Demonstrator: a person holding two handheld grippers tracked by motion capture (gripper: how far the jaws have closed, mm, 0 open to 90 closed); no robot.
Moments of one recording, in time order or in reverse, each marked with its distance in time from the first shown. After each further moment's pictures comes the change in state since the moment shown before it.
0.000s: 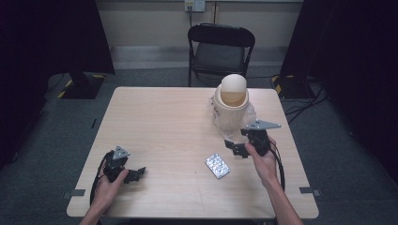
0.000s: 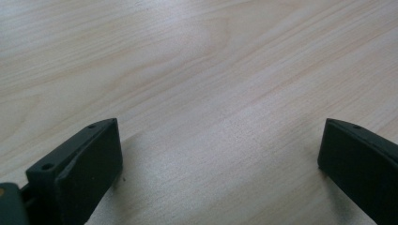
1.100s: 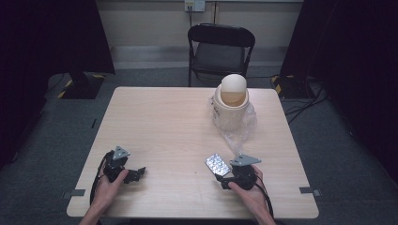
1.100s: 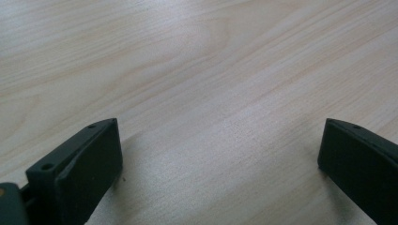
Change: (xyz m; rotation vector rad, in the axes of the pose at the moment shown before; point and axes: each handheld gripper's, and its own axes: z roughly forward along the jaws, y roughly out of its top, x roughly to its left) left arm 0.000 0.000 0.000 0.000 0.000 0.000; right arm 0.055 -0.085 0.025 0.127 -0.003 -0.067
